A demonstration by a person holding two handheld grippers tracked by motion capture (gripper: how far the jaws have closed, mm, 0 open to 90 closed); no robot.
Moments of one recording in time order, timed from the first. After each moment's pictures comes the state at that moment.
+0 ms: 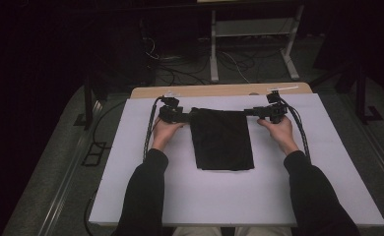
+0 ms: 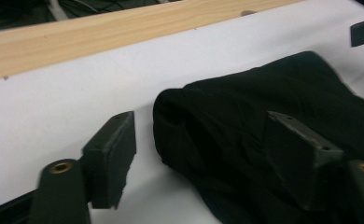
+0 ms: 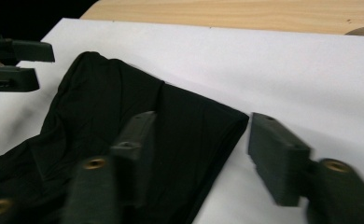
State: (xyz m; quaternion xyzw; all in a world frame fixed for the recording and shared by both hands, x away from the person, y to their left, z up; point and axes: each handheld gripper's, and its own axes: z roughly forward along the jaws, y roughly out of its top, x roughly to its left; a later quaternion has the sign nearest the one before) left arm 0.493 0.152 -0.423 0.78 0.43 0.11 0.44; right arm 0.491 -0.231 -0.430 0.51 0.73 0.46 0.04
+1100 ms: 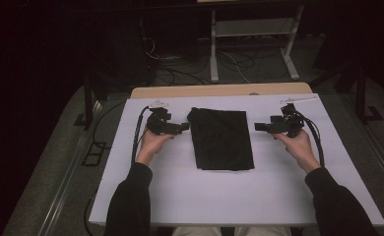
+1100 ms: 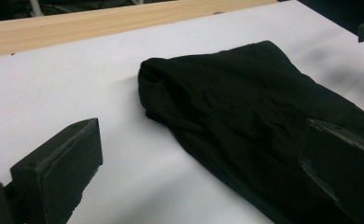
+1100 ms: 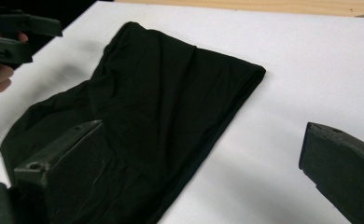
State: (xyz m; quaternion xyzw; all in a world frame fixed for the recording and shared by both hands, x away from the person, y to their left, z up) left arm 0.446 0.180 -0.415 0.78 0.40 0.11 0.46; right arm 0.423 -0.256 -0.416 0.47 0.74 0.47 0.05
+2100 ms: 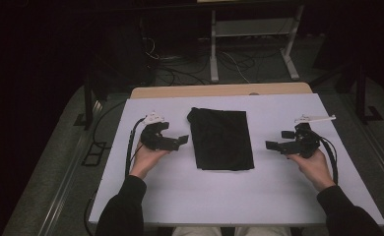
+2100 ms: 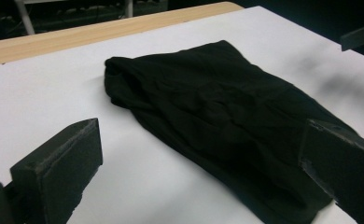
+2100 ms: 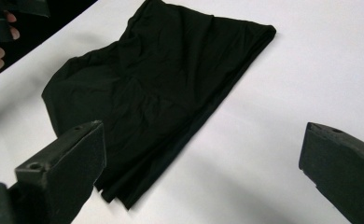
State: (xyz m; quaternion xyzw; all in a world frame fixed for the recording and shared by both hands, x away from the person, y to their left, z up) left arm 0.378 0.185 -0.400 0.78 0.36 0.13 0.50; right arm 0.355 -0.275 -0.417 0.46 0.75 0.47 0.06
